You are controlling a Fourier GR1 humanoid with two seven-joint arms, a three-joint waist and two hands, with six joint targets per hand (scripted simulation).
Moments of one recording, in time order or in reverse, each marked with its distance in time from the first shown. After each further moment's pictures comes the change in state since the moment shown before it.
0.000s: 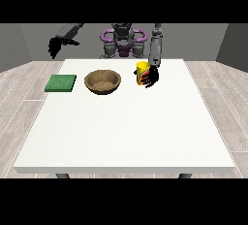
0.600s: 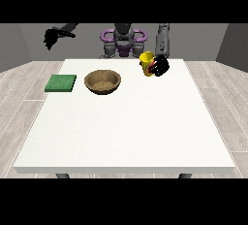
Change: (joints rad) left arm -0.017 0.118 -0.126 -0.004 -0.195 0.151 0.285; right arm 0.025 -0.044 -0.037 0.117 -0.019 0.024 0.077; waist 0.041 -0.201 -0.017
